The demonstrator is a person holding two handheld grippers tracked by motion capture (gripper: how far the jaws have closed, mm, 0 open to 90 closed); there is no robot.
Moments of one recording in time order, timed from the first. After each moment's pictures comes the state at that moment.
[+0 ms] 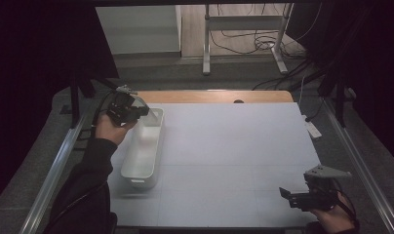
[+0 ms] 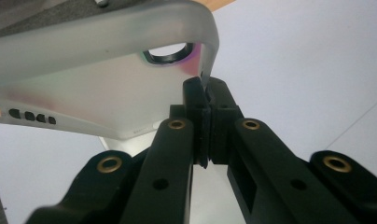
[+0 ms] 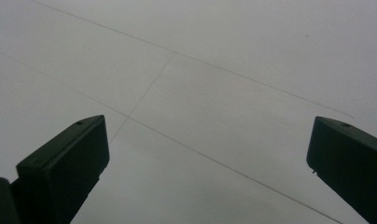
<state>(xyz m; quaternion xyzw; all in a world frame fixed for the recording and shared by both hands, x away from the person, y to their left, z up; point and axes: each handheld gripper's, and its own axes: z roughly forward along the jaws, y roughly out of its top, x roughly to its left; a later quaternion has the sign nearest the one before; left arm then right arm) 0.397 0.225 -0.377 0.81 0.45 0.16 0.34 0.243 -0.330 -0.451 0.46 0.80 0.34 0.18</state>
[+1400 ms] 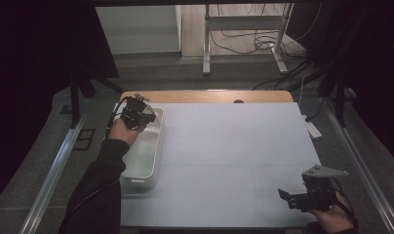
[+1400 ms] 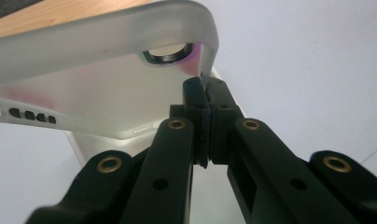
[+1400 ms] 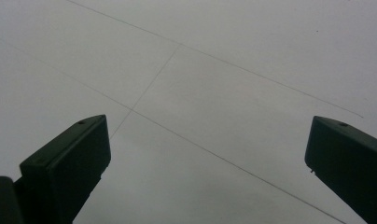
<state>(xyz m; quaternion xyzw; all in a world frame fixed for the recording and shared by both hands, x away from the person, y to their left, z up) 0.429 0.207 -0.429 0.81 0.48 0.14 0.29 0.245 -0.327 -0.453 0.45 0.81 0.32 0.17</state>
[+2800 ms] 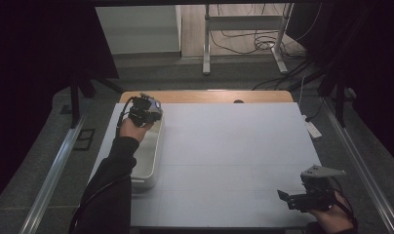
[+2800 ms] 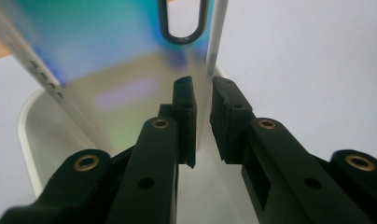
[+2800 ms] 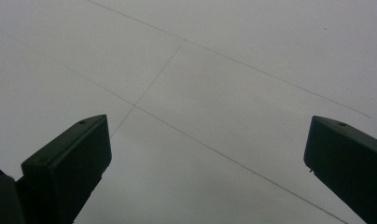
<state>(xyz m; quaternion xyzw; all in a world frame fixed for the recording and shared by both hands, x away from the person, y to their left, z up) 0.456 0.200 -0.452 0.78 0.52 0.13 0.31 0.245 -0.326 -0.454 0.45 0.82 0.32 0.16</state>
